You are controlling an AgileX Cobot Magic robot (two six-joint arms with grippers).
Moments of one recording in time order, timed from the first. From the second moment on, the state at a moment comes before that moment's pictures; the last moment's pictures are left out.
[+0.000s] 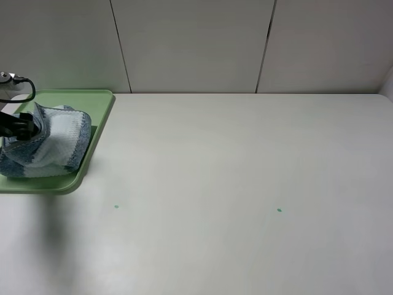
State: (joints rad) left arm 0.25 1.68 -0.70 0.28 -0.17 -0.03; right arm -0.02 0.00 -0.50 0.07 1.03 -0.10
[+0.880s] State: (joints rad) left arm 0.25 1.25 -0.70 0.31 0.21 -0.04; right arm -0.02 0.00 -0.50 0.07 1.03 -0.10
